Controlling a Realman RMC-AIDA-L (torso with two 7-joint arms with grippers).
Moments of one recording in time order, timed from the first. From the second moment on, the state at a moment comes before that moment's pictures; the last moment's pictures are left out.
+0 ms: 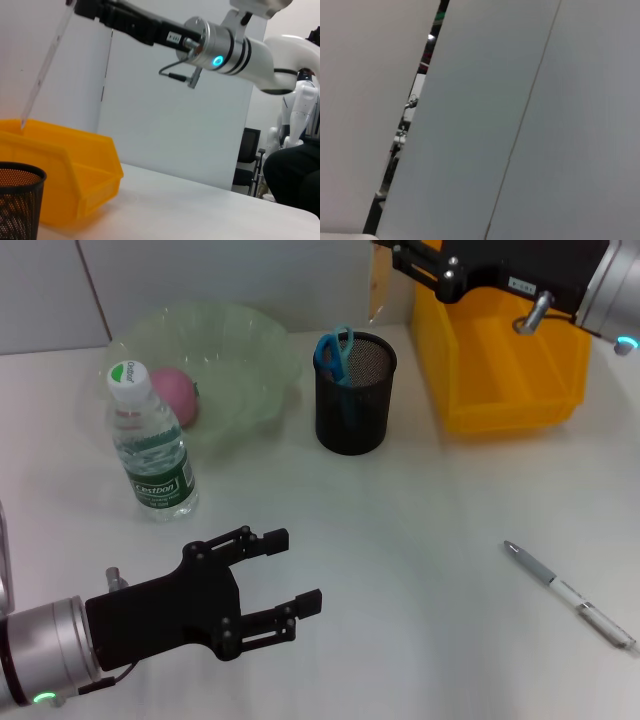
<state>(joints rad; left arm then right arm) -0.30 -2.03 1.61 0.56 1.09 1.41 -1.01 0.45 2.08 -1.12 -1.02 -1.34 -1.13 1.08</state>
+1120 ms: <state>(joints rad) -0.29 -2.03 1.62 0.55 1.09 1.41 -1.01 0.60 2.08 -1.10 -0.60 -1.21 -1.13 0.86</state>
